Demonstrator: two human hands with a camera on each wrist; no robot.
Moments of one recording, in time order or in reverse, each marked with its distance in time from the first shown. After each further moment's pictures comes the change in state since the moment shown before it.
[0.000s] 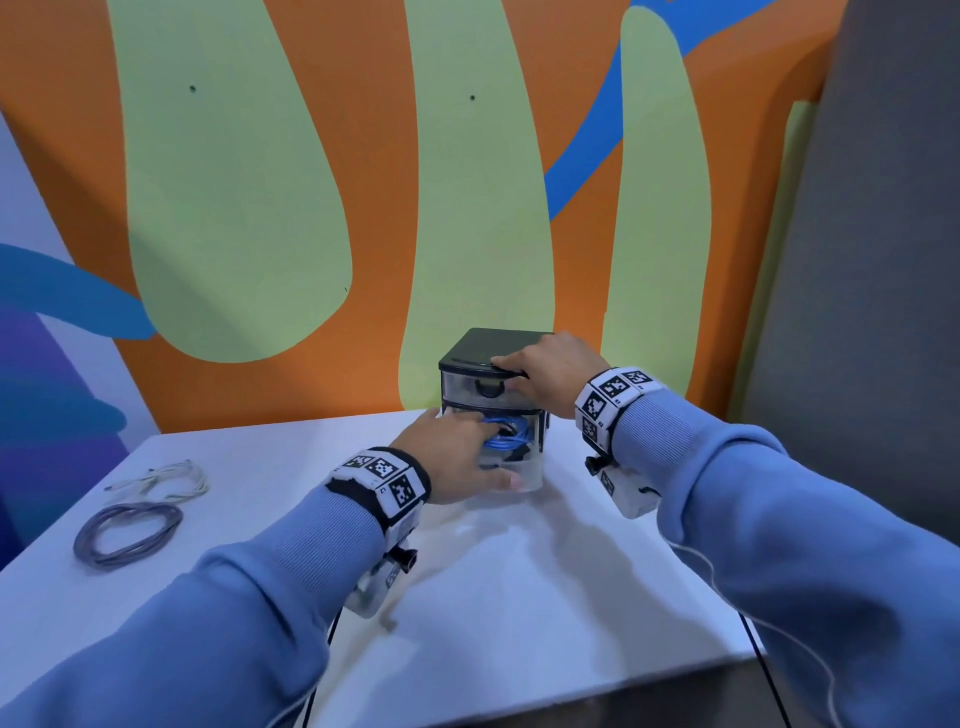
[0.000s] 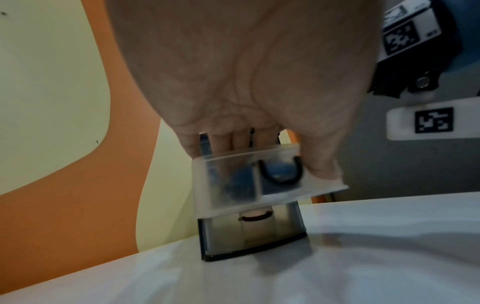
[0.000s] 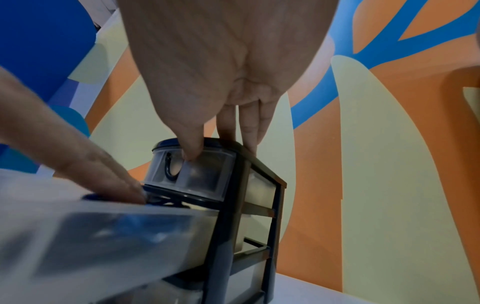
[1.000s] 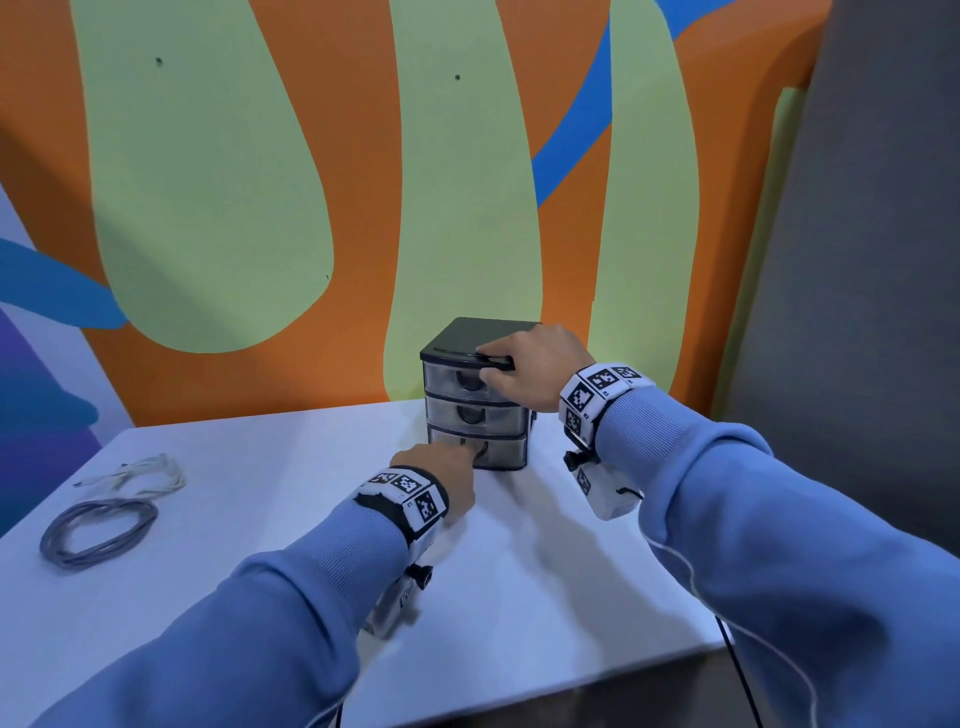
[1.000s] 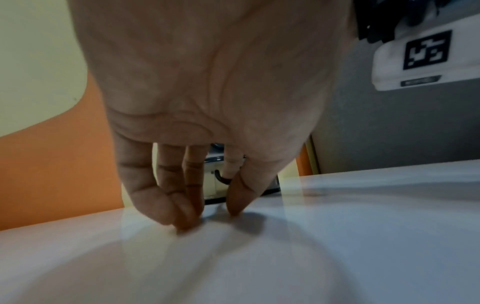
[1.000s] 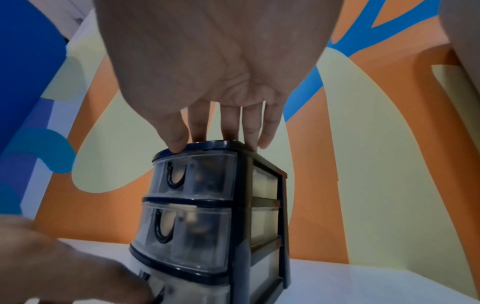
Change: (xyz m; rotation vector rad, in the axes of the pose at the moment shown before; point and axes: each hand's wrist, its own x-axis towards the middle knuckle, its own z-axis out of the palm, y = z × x) left_hand -0.001 0.028 0.021 0.002 -0.227 -0.317; right_hand -0.003 -0.004 0.006 0.224 0.053 0.093
